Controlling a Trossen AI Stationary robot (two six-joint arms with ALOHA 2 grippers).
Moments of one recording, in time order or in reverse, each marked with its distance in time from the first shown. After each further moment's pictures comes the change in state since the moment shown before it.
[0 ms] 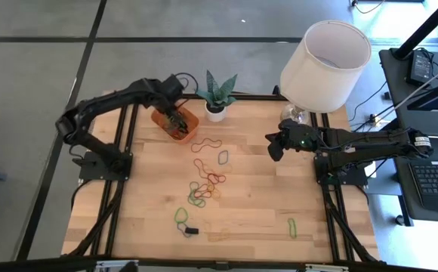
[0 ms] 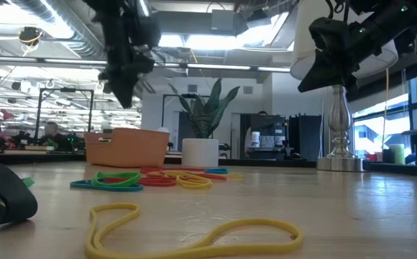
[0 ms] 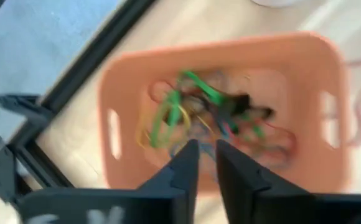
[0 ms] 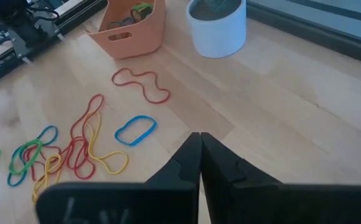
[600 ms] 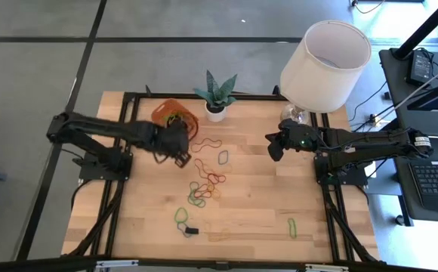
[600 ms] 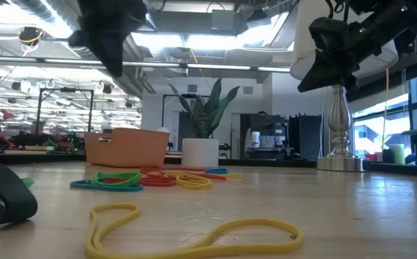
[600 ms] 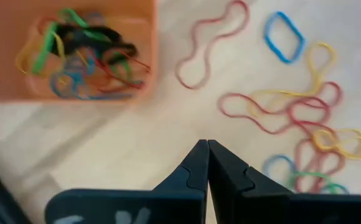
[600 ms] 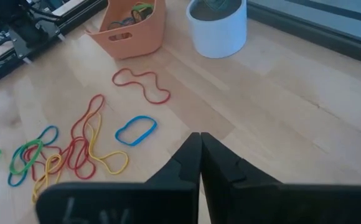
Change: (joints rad) left arm -0.716 -0.095 -0.010 -0.114 -0.170 -0.808; right arm 0.000 0.000 0.000 0.002 0.000 0.000
